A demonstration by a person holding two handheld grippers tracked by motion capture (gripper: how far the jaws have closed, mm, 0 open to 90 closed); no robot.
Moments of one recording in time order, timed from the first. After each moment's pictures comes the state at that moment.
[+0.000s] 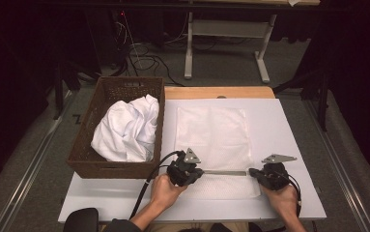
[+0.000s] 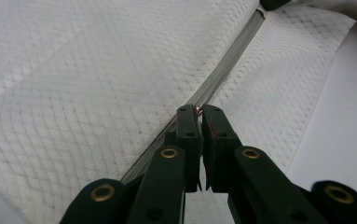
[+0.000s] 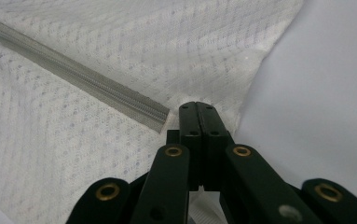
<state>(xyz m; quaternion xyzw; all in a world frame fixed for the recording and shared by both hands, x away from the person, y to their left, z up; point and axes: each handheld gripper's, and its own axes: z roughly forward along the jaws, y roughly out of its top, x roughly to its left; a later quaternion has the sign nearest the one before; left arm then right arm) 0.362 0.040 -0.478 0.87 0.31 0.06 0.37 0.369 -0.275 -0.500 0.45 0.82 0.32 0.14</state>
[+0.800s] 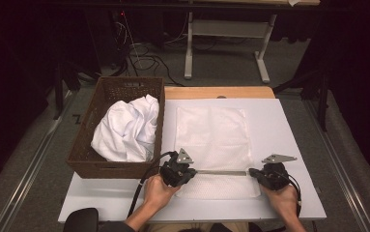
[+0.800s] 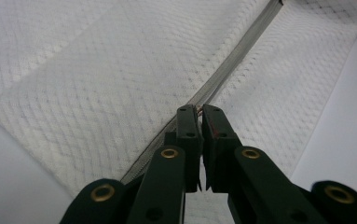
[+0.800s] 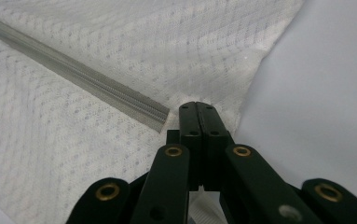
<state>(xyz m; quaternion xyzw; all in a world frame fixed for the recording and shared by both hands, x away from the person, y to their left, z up) 0.360 0.058 -0.479 0.87 0.32 0.07 0.36 0.369 -0.276 -0.501 0.45 0.82 0.32 0.14</state>
